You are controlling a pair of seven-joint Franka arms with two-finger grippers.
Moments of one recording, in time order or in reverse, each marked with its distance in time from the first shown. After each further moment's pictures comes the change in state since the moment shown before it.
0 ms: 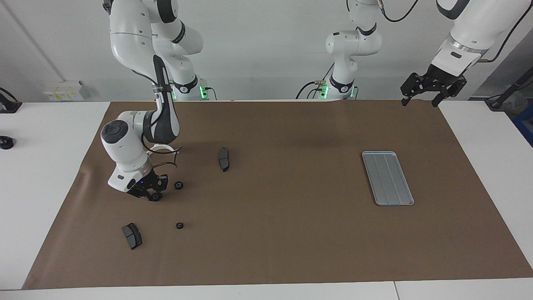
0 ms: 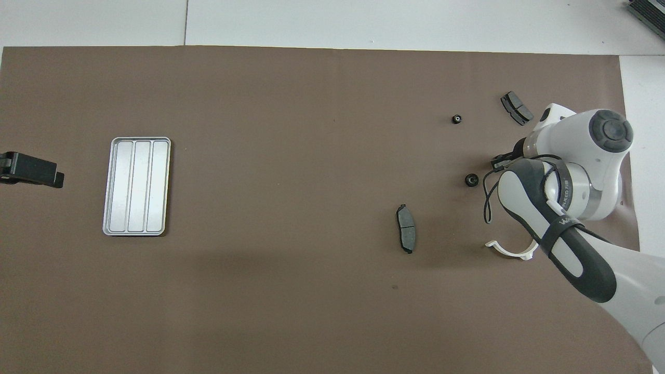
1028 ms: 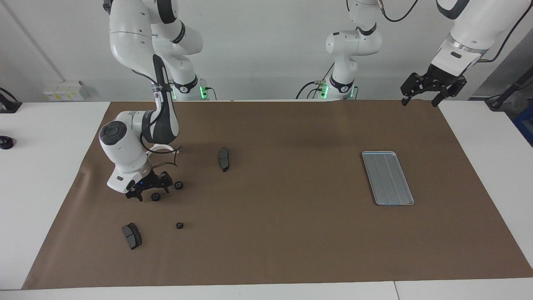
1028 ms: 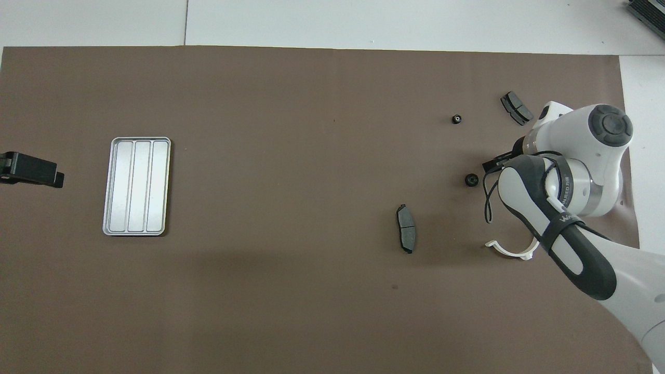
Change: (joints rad) left arm 0.000 0.000 0.000 0.000 0.000 0.000 0.000; right arm -0.002 0.016 -0.003 -0.014 -0.002 0.011 -0.049
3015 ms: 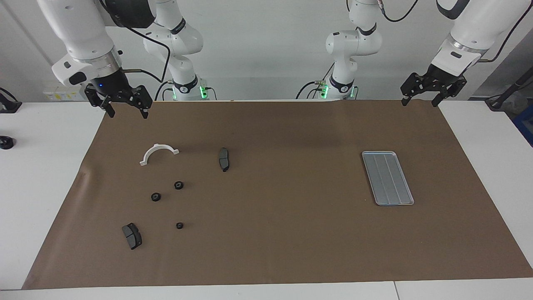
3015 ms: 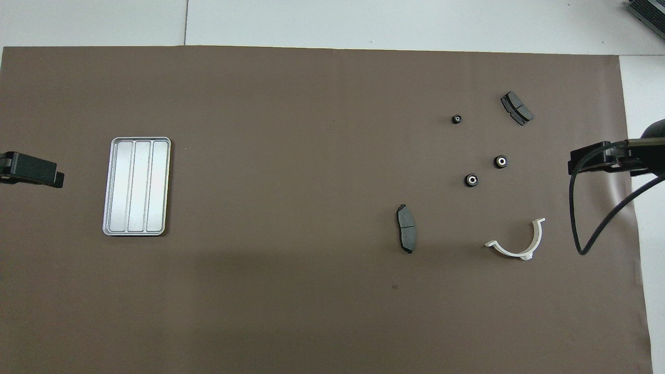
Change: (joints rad) left arm 0.000 0.000 0.000 0.000 0.000 0.000 0.000; right arm 0.052 -0.424 -0.001 0.284 -0.075 -0.765 0.457
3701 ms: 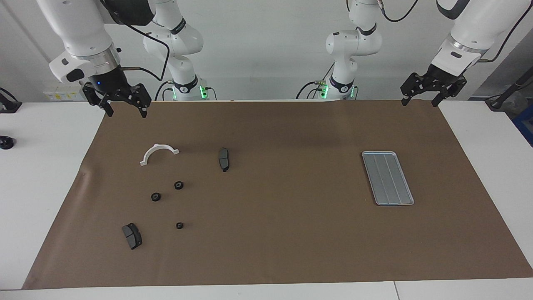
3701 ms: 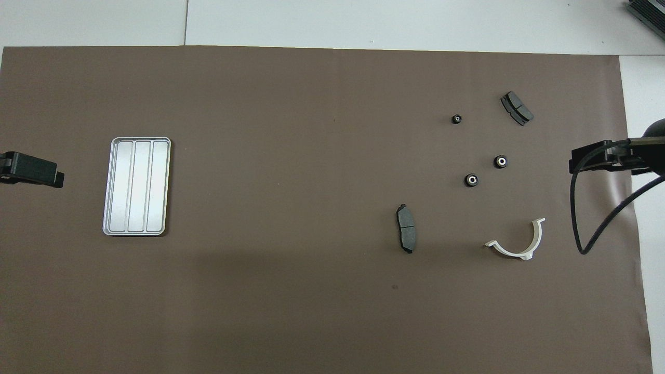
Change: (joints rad) left arm 0.000 0.000 0.000 0.000 0.000 0.000 0.000; right arm 0.000 0.010 0.000 0.047 0.000 -0.020 0.000
